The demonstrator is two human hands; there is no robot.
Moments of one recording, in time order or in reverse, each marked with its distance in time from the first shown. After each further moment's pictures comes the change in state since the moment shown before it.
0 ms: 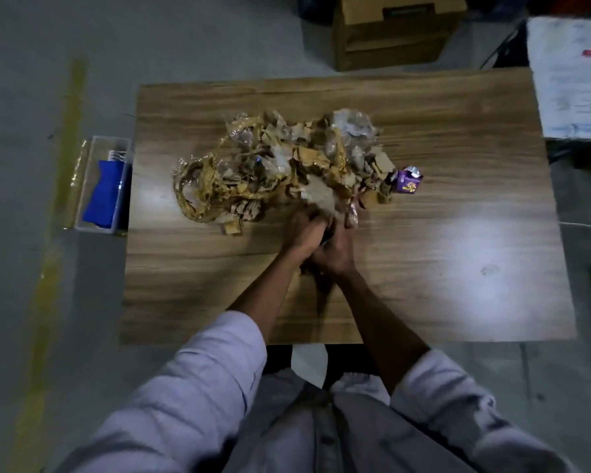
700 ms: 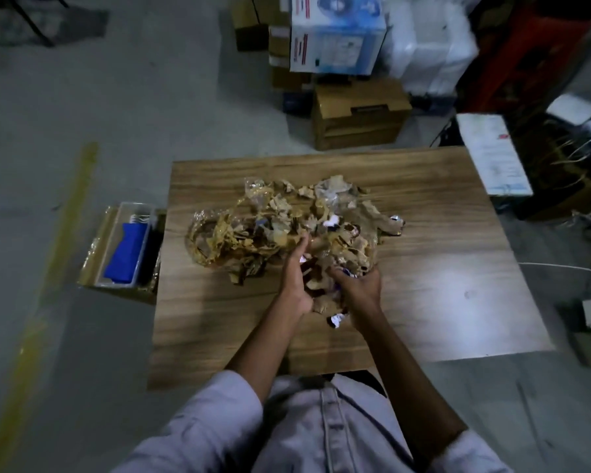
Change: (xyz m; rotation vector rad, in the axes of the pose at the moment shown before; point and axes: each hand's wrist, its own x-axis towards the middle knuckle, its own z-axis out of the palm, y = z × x) left_hand -0.080 0.017 -0.084 -0.857 -0.274 -0.389; right_hand -0.086 -0.130 -0.050 0.618 0.268 0.278
